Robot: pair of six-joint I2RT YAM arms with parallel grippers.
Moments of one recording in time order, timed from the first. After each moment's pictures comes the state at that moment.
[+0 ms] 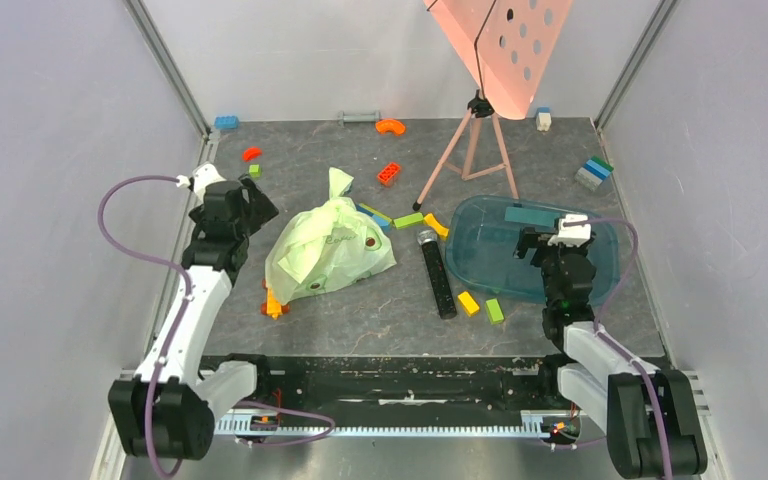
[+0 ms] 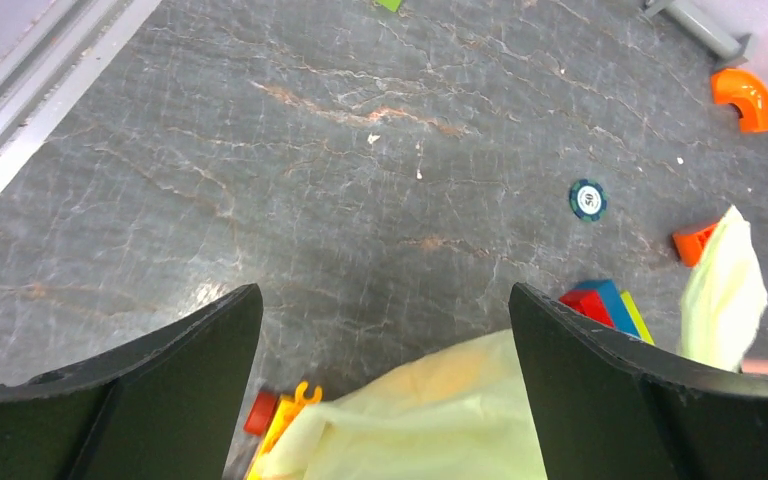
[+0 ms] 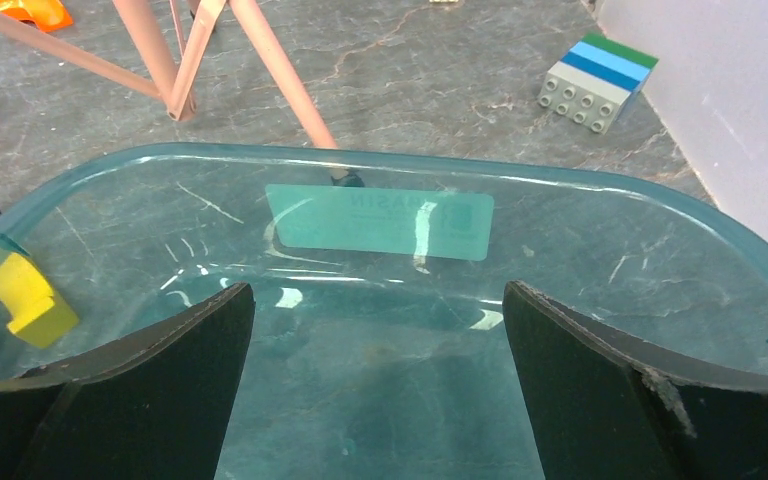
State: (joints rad) left arm -0.05 1.08 0.85 -0.32 -0.34 -0.53; right arm 0.05 0.99 0.12 0.80 0.15 -0.02
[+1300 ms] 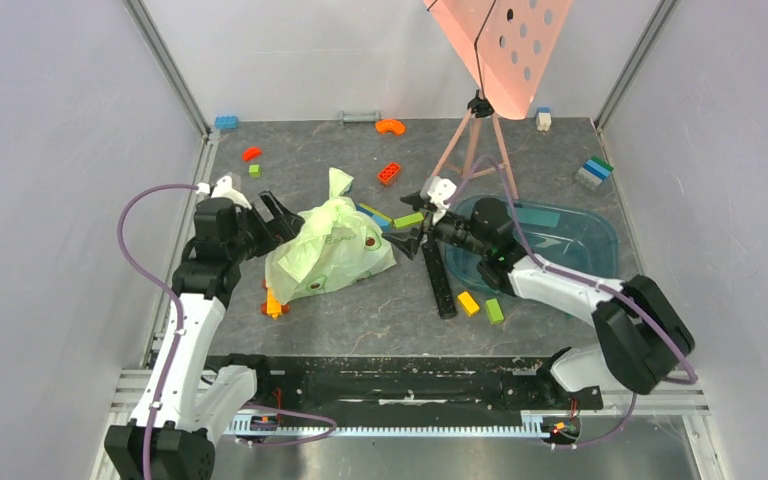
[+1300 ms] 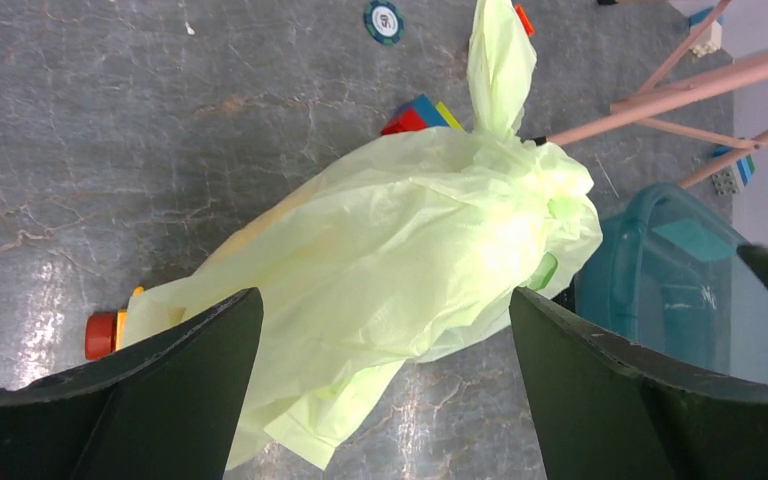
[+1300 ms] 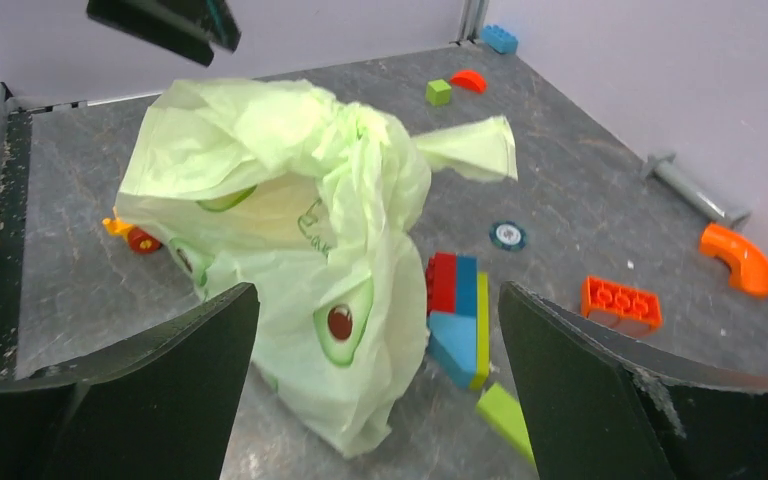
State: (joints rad) left arm -0.05 0.87 0.82 -0.47 0.16 -0.54; right arm 0.62 1.37 0.67 0.72 -0.50 -0.11
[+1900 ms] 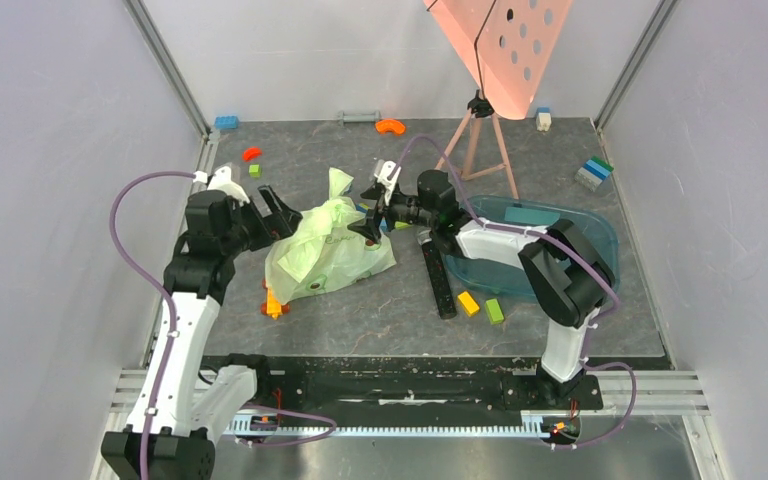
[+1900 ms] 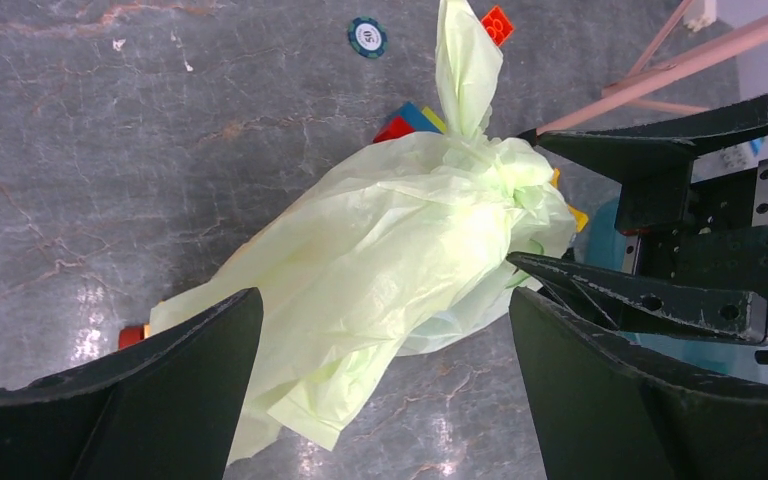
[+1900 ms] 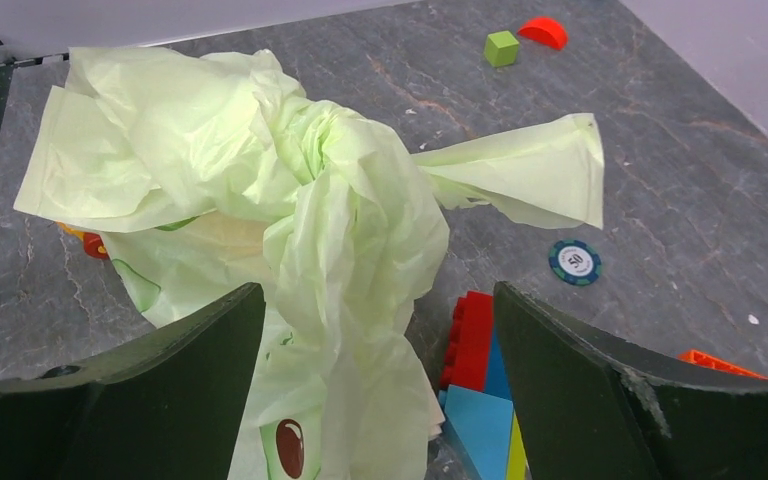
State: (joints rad) left arm -0.05 0.86 0.91 -0.55 0.18 -0.46; right arm 0.67 1.84 1.09 0.62 -0.58 -0.14
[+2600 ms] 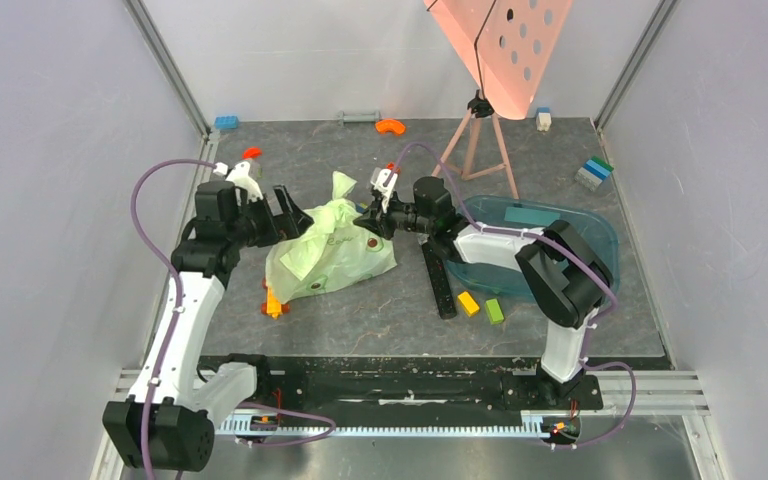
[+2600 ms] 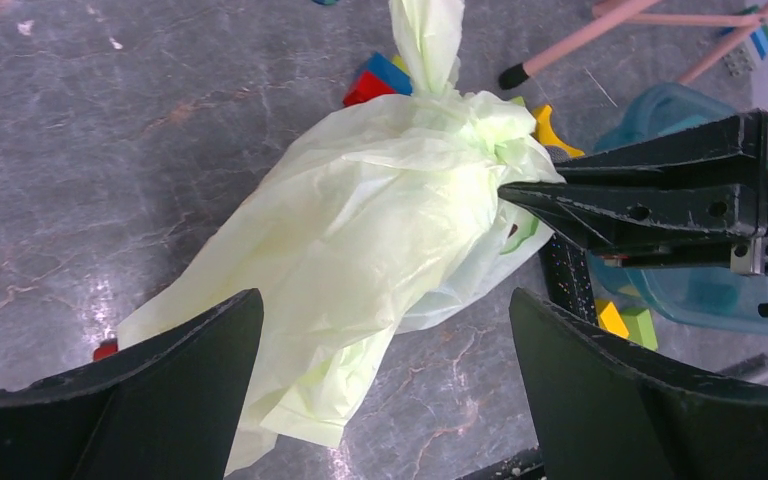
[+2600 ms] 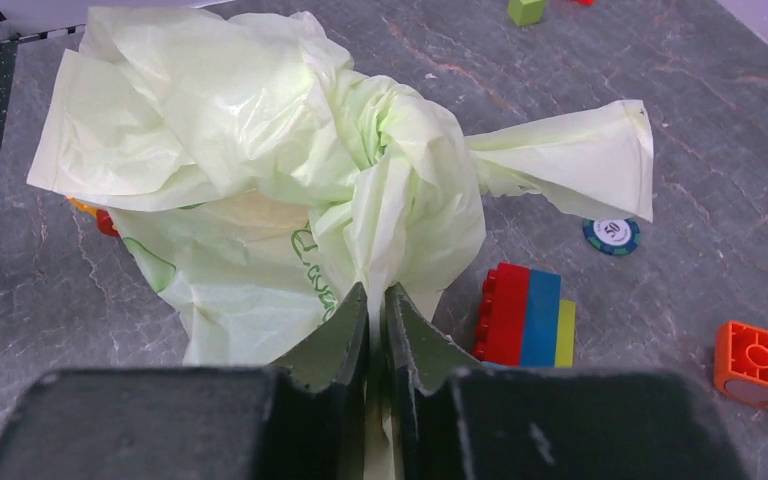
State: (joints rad) left arm -0.05 0.98 0.94 -0.56 0.30 -0.34; right arm 0.69 1.87 1.08 0.60 -0.57 -0.13
